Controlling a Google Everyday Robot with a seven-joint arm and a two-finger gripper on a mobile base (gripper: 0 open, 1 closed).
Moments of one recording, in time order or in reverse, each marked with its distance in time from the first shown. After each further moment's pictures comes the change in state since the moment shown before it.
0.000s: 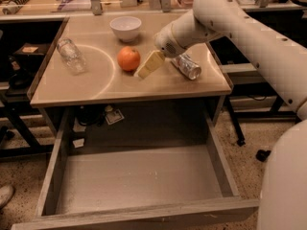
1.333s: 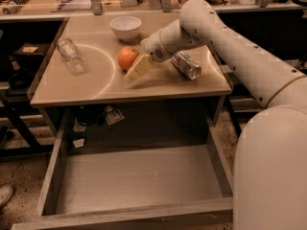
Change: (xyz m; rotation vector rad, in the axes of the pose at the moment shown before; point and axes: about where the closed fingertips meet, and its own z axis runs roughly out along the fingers) arm -0.006 -0.011 0.056 -0.060 -0.068 0.000
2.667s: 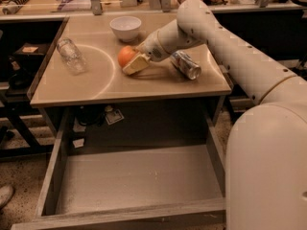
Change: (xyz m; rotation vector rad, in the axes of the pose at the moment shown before) arm -0.004 -0.004 0.012 -0.023 -0.003 -0.005
